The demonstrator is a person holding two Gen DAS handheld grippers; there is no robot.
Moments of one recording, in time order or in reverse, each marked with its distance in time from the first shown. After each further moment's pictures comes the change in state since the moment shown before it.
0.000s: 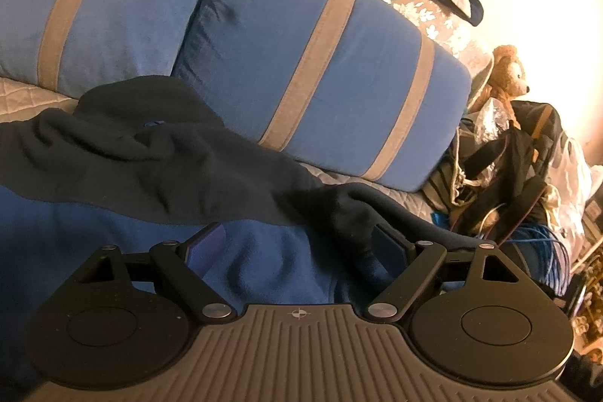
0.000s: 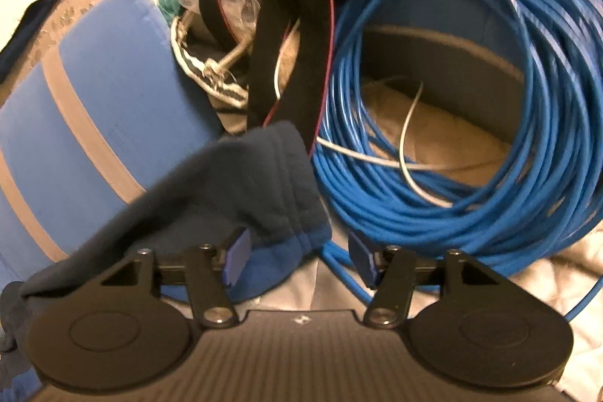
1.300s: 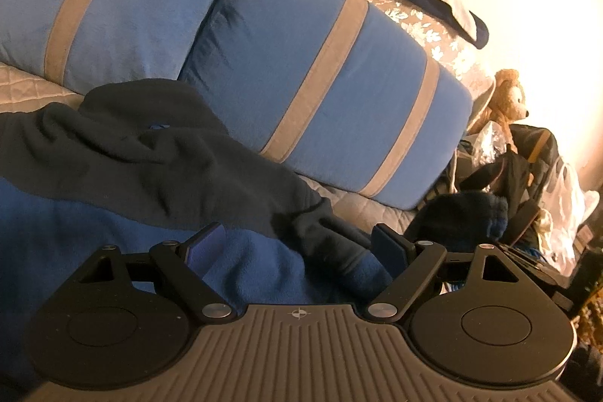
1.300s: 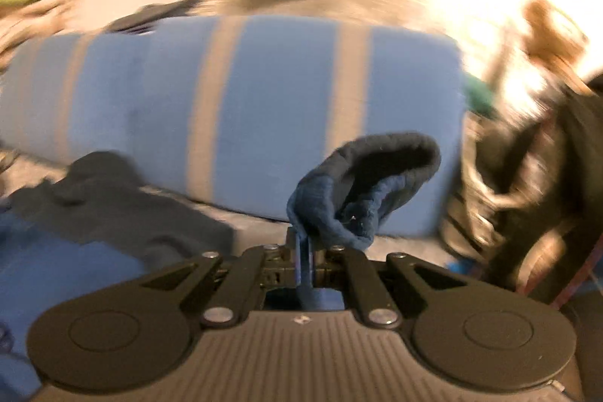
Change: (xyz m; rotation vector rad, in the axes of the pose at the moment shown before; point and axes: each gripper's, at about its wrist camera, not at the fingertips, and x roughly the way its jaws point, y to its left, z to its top) left arm -0.006 0.008 0.004 -0.065 -0.042 -0.024; right arm -0.041 0.219 -0.040 -0.804 -0.142 0.316
